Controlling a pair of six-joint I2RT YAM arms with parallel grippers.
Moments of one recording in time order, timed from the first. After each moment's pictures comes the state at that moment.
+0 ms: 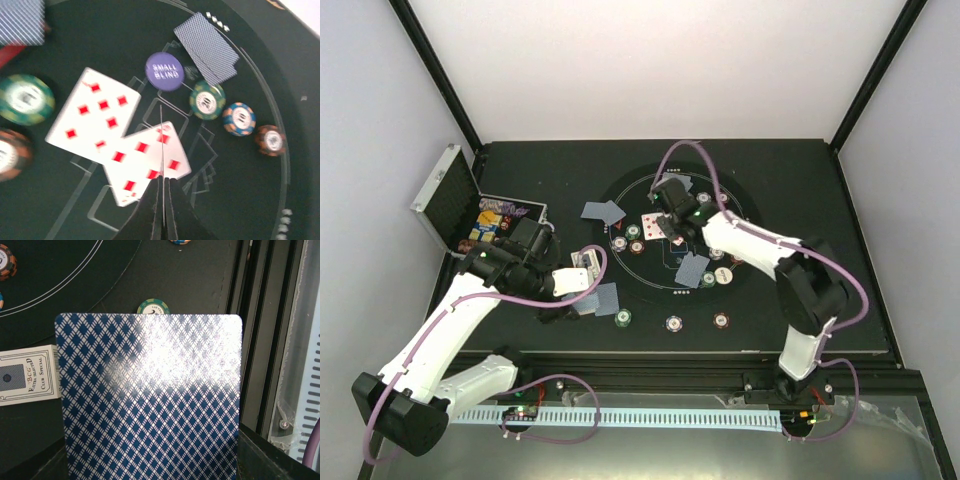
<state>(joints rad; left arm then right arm) -0.41 0.99 0.98 -1.27 0.42 0.86 0.68 1.76 1.35 -0.48 0.28 0.01</state>
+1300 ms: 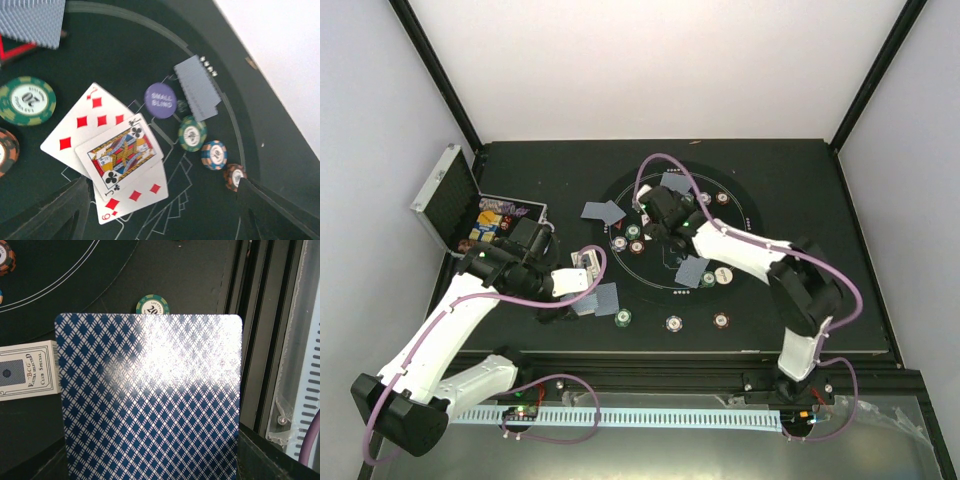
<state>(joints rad) -0.41 0.99 0.99 -1.29 0.41 0.86 0.77 1.85 1.31 -0.31 0.51 -0.35</state>
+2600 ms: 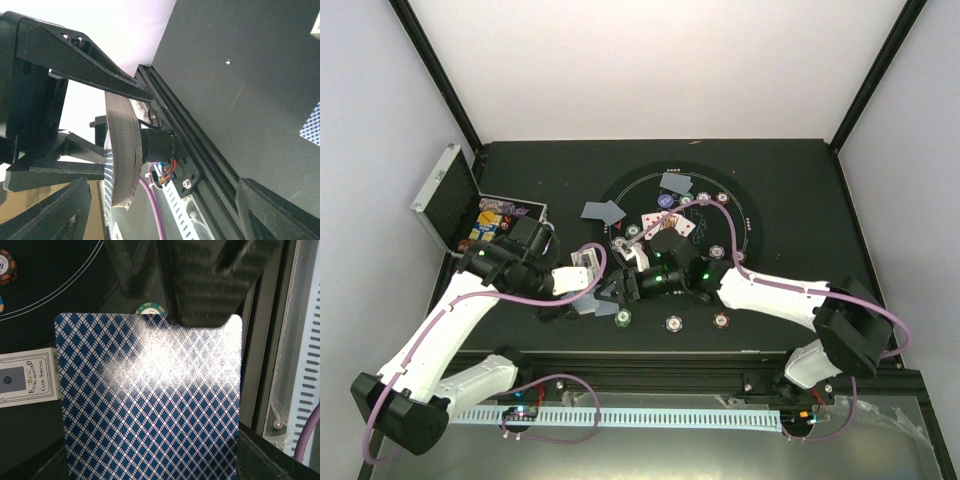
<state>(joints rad) -0.41 1.00 1.01 -1.29 0.43 0.86 0.97 1.48 0.89 0.08 -0.64 0.88</state>
